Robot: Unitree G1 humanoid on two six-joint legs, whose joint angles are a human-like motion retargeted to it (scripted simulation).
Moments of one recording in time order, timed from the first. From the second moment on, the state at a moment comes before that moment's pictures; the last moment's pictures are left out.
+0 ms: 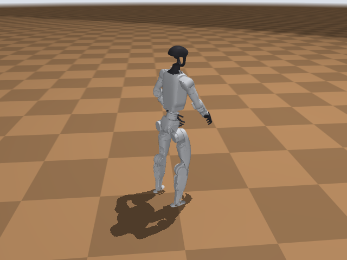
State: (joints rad) left arm 0.17 0.42 -0.76 0.54 -1.09 -0.01 0.05; right arm -0.48 -0.25 0.95 0.89 -0.01 -0.03 -0.11; waist 0.03 0.04 -0.23; left_leg -0.15 0.03 0.34 -0.03 -0.19 0.10; right_leg -0.35 -0.10 -0.08 0.25 -0.24 0.08
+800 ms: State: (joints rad) left arm -0.34 0.21 -1.19 1.06 -0.89 0.08 -0.31; right arm -0.33 -0.49 0.96 0.81 0.21 0.04 0.14; waist -0.18 0.14 -0.24; left_leg -0.33 0.03 0.34 -0.04 -0.15 0.05; right_leg -0.57 -0.10 -0.09 0.33 -0.22 0.09
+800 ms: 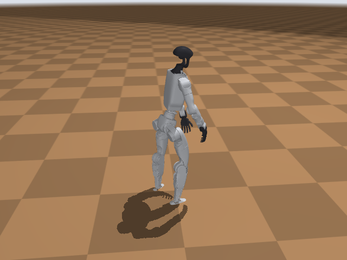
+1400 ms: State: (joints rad) left arm -0.44 0.45 -1.38 0.87 -0.76 0.09 -0.31; right arm -0.50 -0.51 1.21 0.94 -0.07 0.04 0.24; waist -0.01 0.10 -0.30; left_leg -0.38 -0.01 0.24 -0.04 -0.10 0.08; right_leg -0.57 -0.17 -0.19 0.32 -0.23 0.10
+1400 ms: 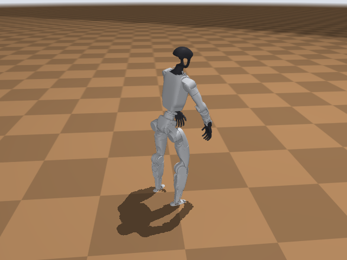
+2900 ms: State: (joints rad) left arm 0.09 0.90 -0.61 1.00 -0.62 0.02 -0.37; right arm -0.72 -0.38 1.15 0.71 -0.15 0.01 0.32; waist 0.09 -0.10 -0.24; left_leg -0.42 0.03 0.22 -0.04 -0.11 0.04; right_leg -0.54 -0.13 -0.24 0.24 -0.14 0.12
